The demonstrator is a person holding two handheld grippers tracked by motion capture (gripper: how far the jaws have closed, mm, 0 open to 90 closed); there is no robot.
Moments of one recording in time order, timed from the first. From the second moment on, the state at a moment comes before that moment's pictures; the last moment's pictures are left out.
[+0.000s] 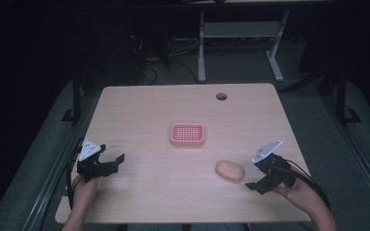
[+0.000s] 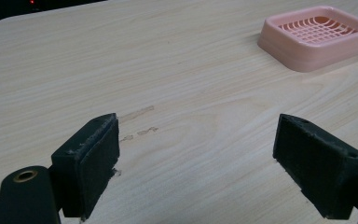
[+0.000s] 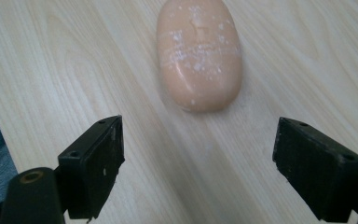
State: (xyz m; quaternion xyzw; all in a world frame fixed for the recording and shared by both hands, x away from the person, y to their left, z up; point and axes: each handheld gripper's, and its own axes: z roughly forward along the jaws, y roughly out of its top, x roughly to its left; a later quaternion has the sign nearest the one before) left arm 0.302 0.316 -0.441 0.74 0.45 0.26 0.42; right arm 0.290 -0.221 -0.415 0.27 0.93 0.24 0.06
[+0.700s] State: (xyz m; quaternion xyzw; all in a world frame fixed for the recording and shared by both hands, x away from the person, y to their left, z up) left arm 0.303 0.315 -0.441 0.74 0.45 0.26 0.42; right arm 0.304 -0.194 -0.403 0.23 0.94 0.23 0.06
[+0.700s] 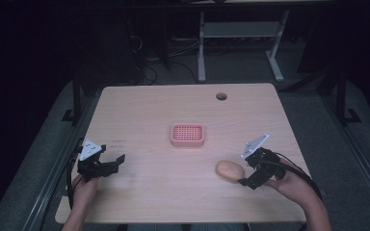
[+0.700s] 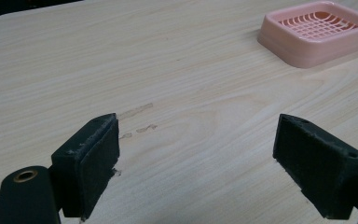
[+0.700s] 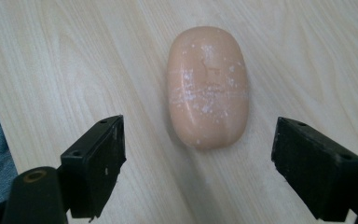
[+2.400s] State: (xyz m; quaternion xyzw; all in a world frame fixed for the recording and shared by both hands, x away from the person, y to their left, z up) left arm 0.305 0.314 -0.442 0.75 0.45 0.25 0.41; right arm 0.352 -0.137 -0.438 0.21 0.97 0.10 0.01
